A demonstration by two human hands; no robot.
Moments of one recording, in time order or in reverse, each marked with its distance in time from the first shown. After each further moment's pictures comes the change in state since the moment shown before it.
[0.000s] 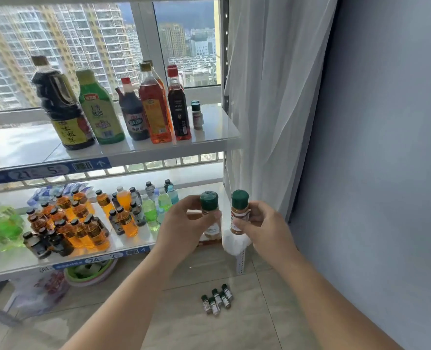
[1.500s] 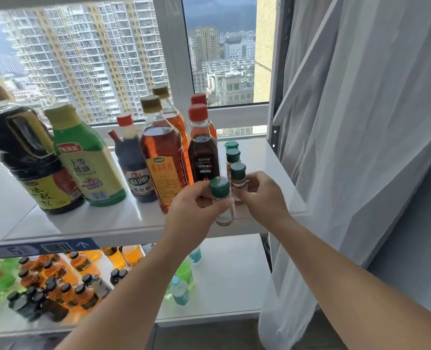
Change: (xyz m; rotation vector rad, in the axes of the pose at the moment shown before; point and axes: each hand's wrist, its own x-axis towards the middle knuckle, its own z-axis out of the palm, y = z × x) left_hand 0.356 -0.006 -0.047 0.019 0.188 0.123; right_hand 0.429 -0.031 0.104 -0.059 0.010 -0.135
